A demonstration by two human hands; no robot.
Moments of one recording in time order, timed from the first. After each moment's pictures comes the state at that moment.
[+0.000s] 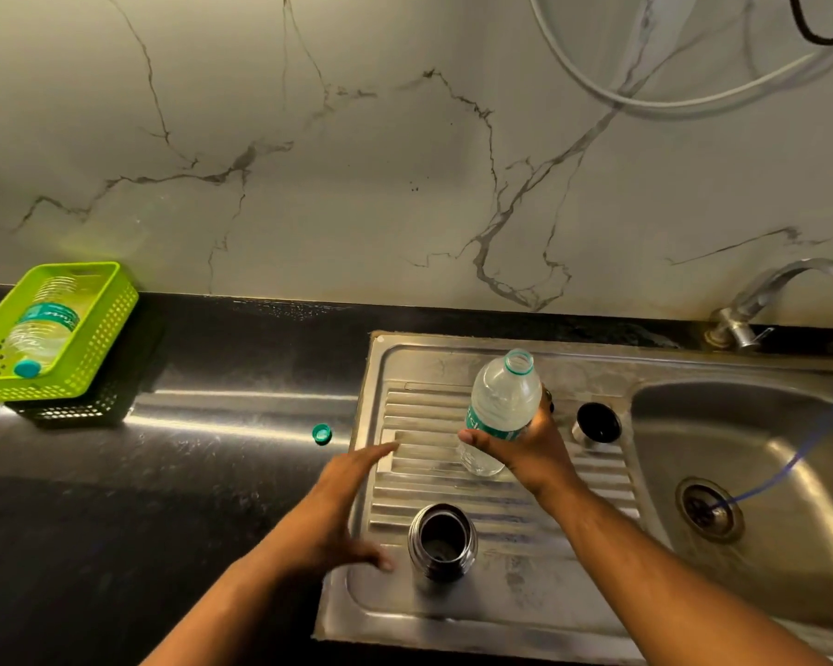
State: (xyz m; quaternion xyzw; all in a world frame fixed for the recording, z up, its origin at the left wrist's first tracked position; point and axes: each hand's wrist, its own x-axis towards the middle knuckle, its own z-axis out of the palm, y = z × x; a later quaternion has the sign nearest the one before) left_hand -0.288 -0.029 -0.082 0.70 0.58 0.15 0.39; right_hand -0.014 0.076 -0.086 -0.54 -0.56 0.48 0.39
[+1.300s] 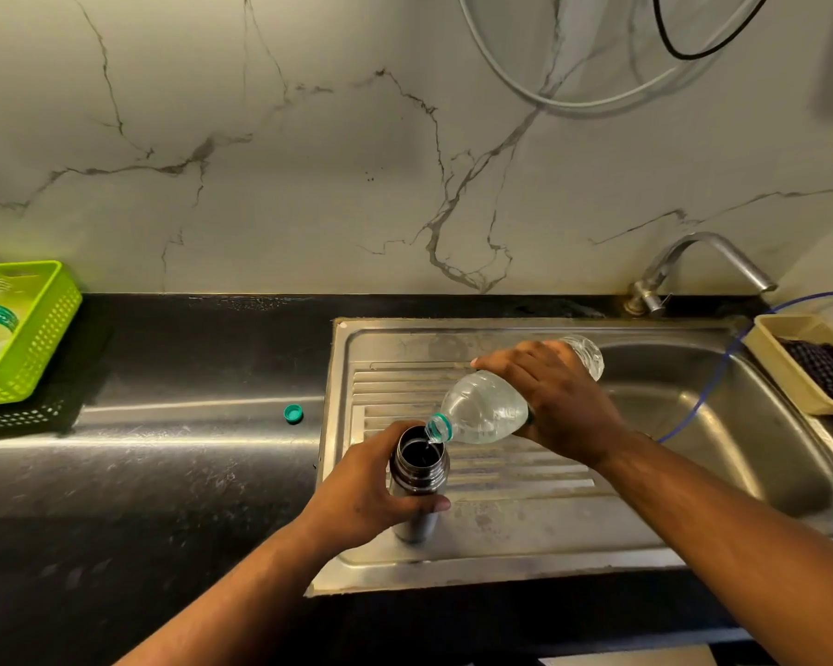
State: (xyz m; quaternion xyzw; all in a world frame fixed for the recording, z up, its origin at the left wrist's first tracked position) left_hand -0.224 -0.052 -0.054 0.71 0.52 0.28 0.39; right_hand 0.051 0.036 -0.012 -0.35 -0.91 -0.06 0.18
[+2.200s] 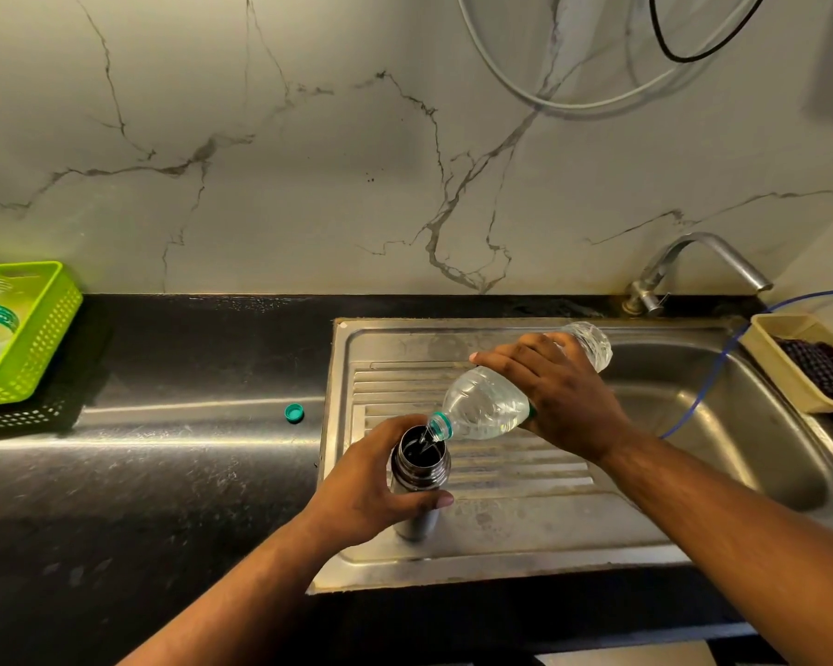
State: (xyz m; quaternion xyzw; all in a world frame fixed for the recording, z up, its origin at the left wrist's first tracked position) left_hand -0.226 -0.052 -0.053 0.72 0.50 0.30 0.38; right_hand 0.053 0.036 -0.008 -0.36 -0.91 -0.11 0.17
